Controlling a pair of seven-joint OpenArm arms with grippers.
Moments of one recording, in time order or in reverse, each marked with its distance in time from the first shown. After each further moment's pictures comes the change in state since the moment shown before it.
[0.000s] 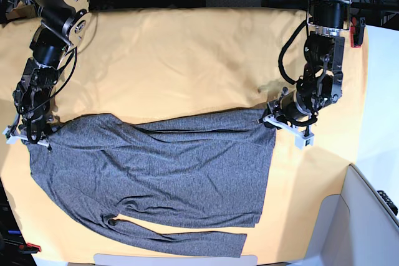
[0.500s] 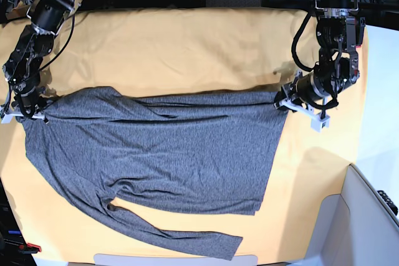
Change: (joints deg) left arm 9.2 -0.2 -10.9 8.0 -0.4 -0.8 9.4; right arm -15.6 0.3 -0.2 20.2 0.2 0.3 -12.3
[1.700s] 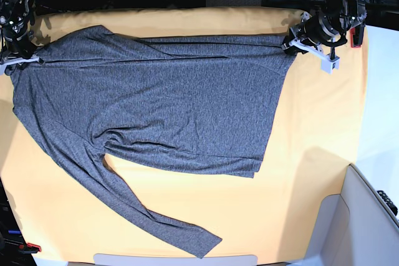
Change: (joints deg) left arm 26.0 -1.2 -7.4 10.9 -3.8 -1.9 -5.0; right arm -27.1 3.2 0.0 19.5 0.8 0.2 0.5
